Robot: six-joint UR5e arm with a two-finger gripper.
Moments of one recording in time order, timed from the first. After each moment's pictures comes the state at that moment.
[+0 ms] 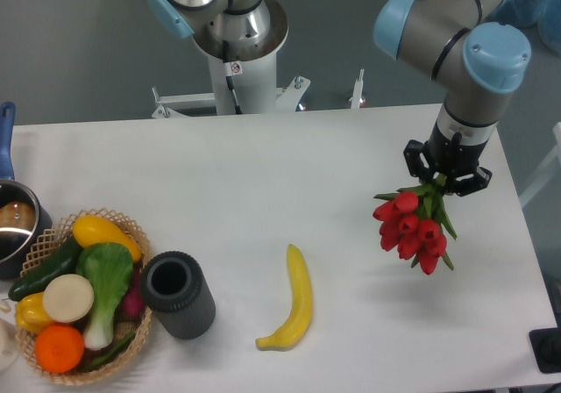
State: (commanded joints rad) arm 2.78 -1.93 -1.51 -1.19 1.50 1.31
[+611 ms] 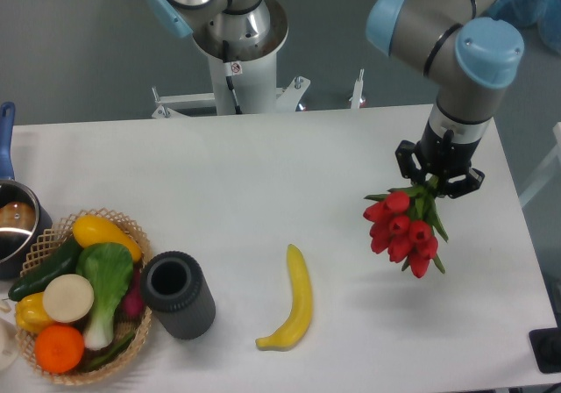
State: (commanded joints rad) arm 2.73 -1.83 -1.54 -1.19 1.35 1.30
